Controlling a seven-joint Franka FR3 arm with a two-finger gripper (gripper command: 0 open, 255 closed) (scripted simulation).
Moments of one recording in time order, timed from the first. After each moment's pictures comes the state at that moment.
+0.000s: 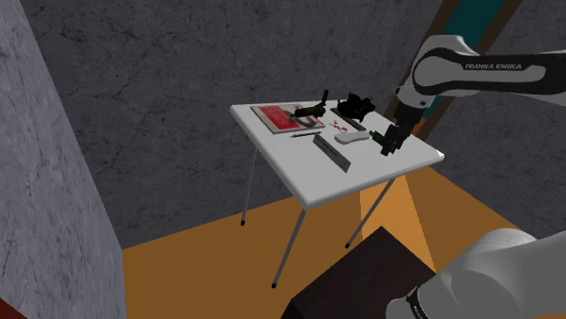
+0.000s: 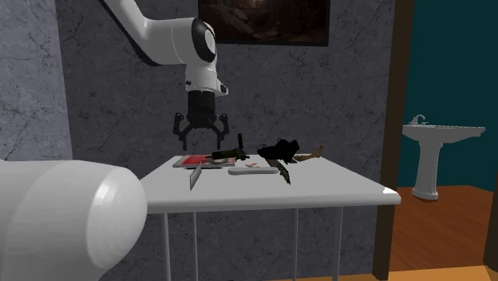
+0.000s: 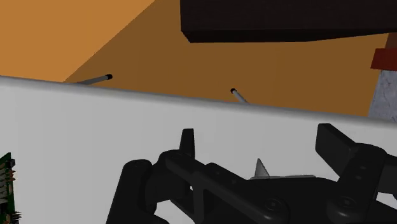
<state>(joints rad) -0.09 -0.45 -0.30 -2.33 -0.16 1.80 -0.36</state>
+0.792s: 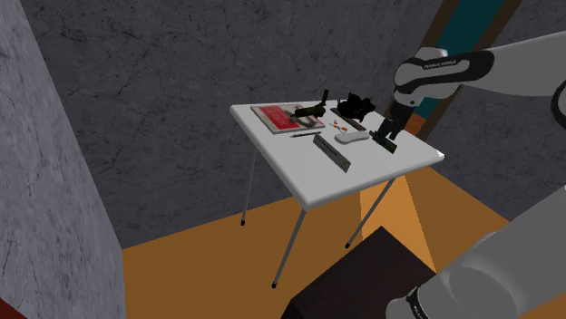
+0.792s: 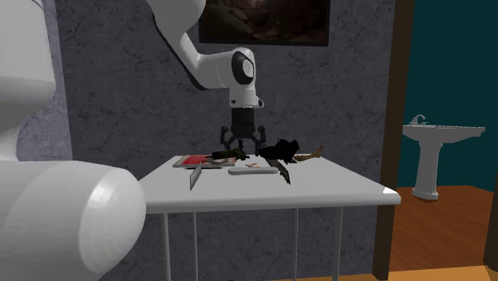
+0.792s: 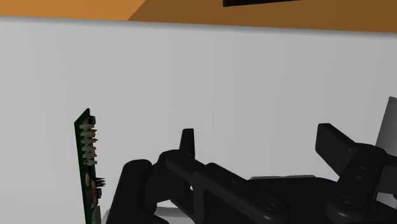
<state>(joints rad) -0.14 -0.05 -0.47 -2.06 -0.05 1.99 -0.55</state>
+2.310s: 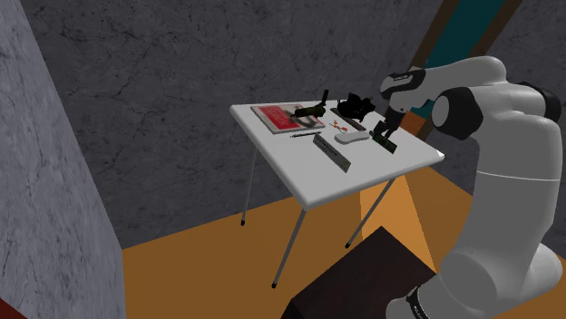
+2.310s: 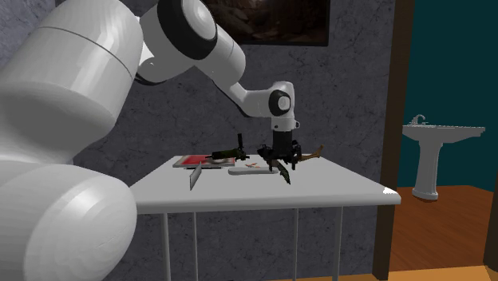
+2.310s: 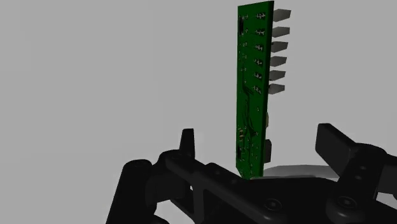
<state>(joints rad) -0.37 0.56 -0.49 -1.51 0.30 2.05 -0.80</state>
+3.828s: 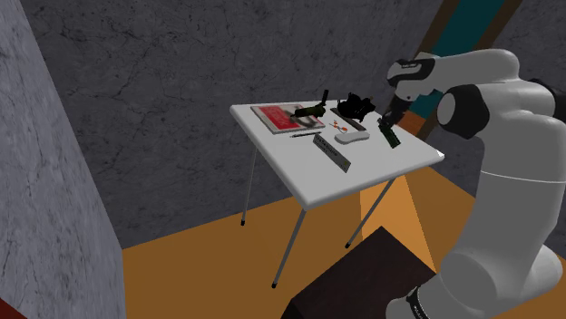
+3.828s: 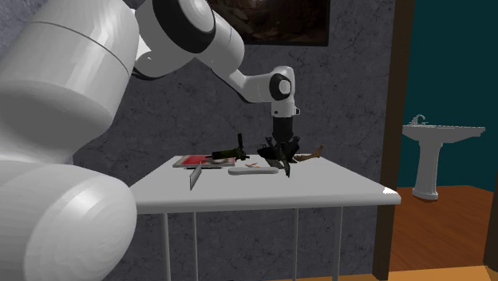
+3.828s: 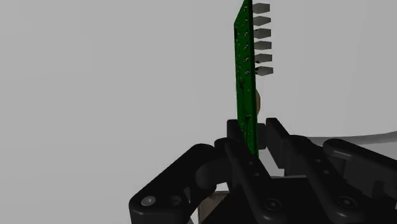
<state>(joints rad) -0.37 0.52 -0.50 -1.43 0.27 1.93 -0.78</state>
